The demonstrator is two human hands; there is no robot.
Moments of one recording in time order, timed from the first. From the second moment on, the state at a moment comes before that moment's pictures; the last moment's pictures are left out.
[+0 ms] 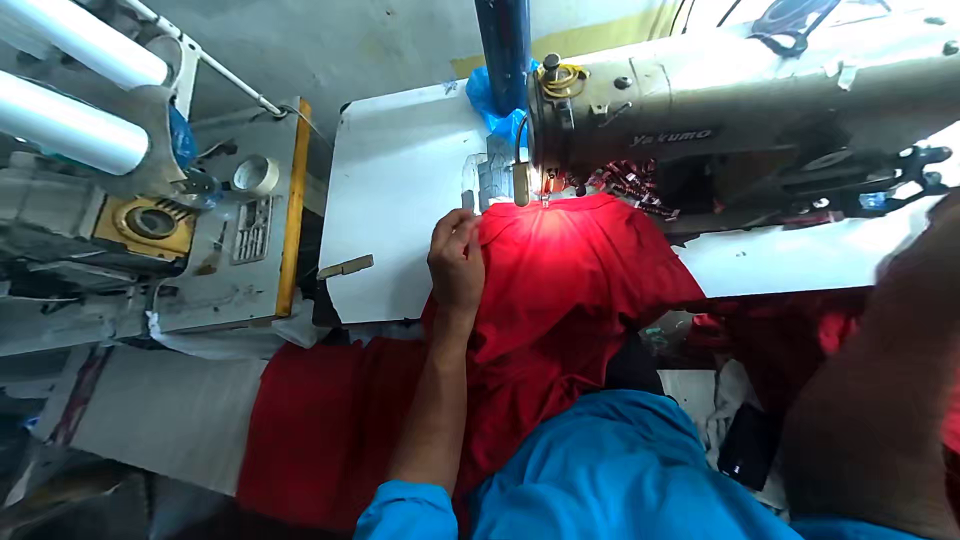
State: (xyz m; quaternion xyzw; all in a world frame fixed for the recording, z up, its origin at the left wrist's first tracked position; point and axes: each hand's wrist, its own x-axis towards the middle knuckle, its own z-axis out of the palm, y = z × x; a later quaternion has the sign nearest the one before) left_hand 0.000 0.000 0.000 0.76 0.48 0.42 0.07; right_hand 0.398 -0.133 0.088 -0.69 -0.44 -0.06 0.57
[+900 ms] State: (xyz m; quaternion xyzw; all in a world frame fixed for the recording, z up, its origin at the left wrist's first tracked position) left_hand 0.025 0.024 -0.022 0.85 0.49 0.20 0.03; right_hand 0.265 -0.012 -0.018 -0.66 -0.73 -0.01 0.17
